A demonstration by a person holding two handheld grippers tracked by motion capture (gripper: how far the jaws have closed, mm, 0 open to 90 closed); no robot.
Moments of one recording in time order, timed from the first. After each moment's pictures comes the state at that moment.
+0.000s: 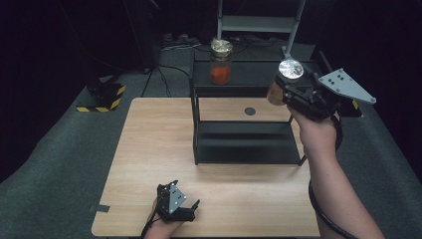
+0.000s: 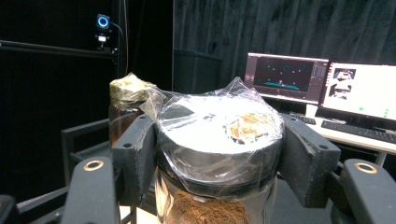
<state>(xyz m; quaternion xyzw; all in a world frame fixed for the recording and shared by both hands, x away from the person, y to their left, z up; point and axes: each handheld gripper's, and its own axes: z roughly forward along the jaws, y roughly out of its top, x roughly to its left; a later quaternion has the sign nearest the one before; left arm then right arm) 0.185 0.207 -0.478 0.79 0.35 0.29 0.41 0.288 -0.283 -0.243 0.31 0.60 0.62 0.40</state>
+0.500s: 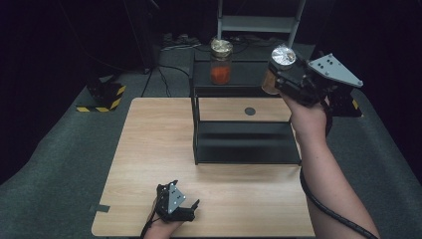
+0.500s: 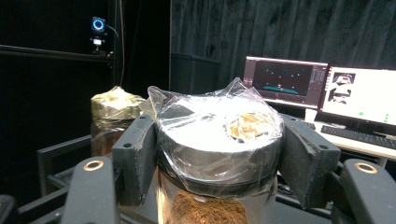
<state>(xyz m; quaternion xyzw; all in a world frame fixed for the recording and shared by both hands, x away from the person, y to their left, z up) 0.185 0.209 -0.479 0.78 0.35 0.29 0.42 0.317 -0.267 -0.234 0.31 0.60 0.62 0.41</state>
